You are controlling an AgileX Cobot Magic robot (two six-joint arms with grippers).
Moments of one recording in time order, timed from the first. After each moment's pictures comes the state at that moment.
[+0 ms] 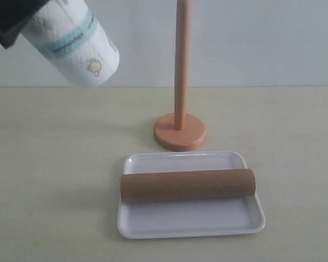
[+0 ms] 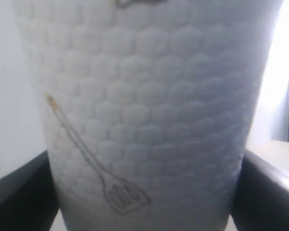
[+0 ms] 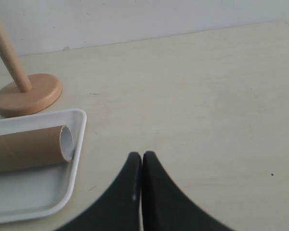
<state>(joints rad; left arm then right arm) -0.01 1.29 -0.65 0.88 -1.18 -0.79 0.02 0.01 0.00 0.14 0.38 0.02</state>
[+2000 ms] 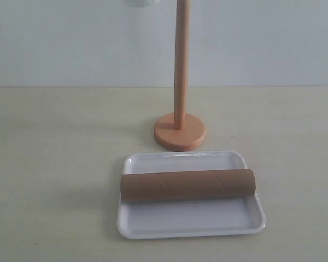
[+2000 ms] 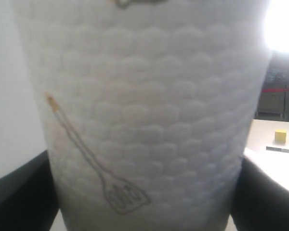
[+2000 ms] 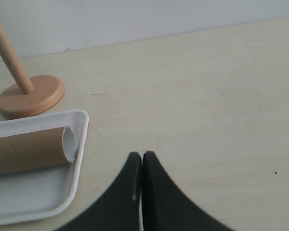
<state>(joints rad) -0.20 1.62 -1.45 1.25 -0.90 -1.27 0.02 0.01 0.00 0.15 0.38 0.03</state>
